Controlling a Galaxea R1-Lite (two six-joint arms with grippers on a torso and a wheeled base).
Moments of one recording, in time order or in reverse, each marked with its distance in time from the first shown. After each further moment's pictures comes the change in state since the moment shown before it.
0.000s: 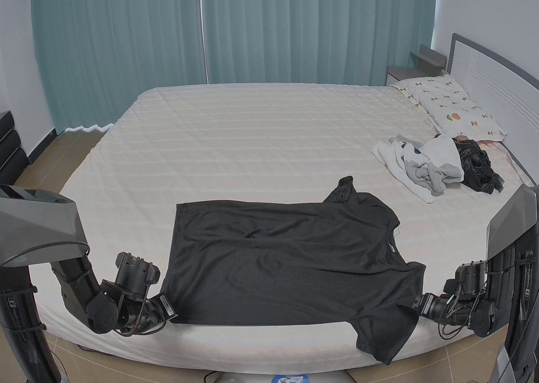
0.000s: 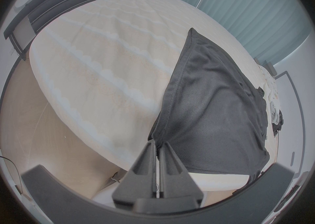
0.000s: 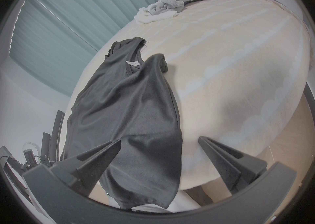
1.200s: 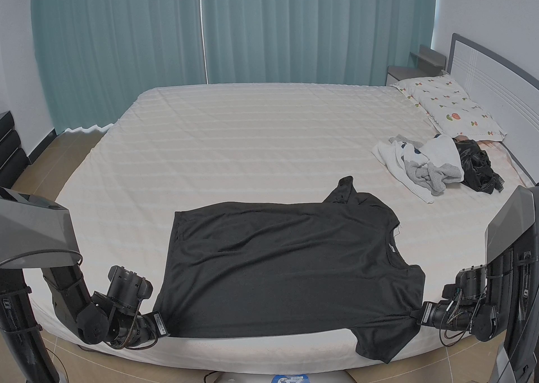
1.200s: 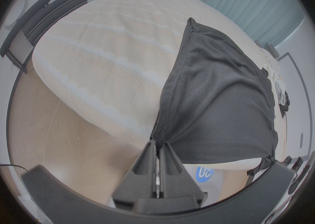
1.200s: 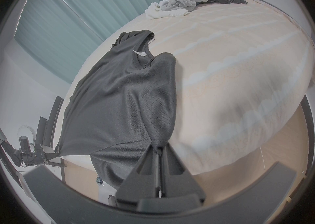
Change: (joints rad) left arm 0.005 -0.034 0.115 0.010 -0.004 0.110; right arm 0.010 0.013 0.062 -0.043 0.001 -0.116
